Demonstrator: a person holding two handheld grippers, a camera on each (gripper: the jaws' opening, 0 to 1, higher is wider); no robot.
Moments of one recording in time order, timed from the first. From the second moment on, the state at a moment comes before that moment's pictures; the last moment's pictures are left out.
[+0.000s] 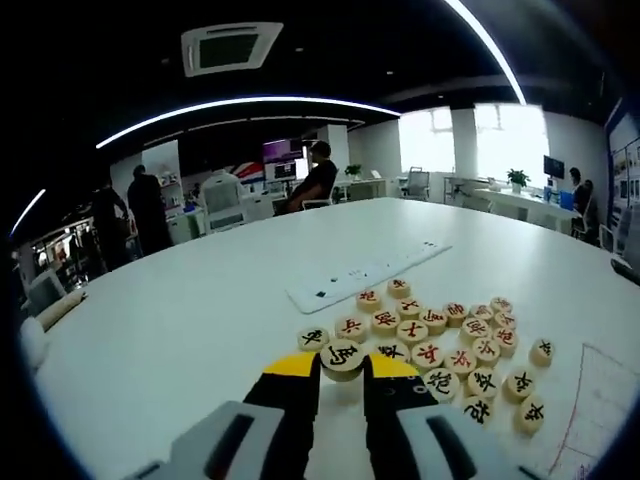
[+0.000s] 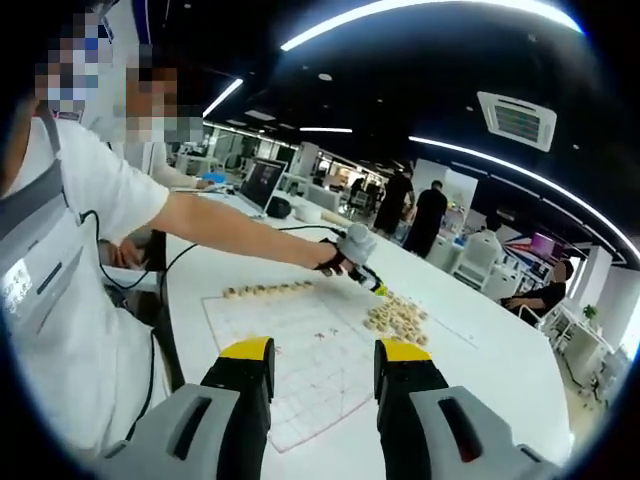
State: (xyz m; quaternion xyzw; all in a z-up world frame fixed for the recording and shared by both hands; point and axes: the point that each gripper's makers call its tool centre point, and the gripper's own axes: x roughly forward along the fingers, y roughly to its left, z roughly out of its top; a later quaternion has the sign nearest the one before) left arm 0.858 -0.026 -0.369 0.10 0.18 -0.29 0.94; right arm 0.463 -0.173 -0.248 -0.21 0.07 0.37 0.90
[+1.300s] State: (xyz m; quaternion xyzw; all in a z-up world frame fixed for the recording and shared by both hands) left arm 0.545 0.050 -0.312 0.08 0.15 -0.46 0.87; right arm 0.454 -0.153 -0.257 -0.24 0.09 0.40 0.88
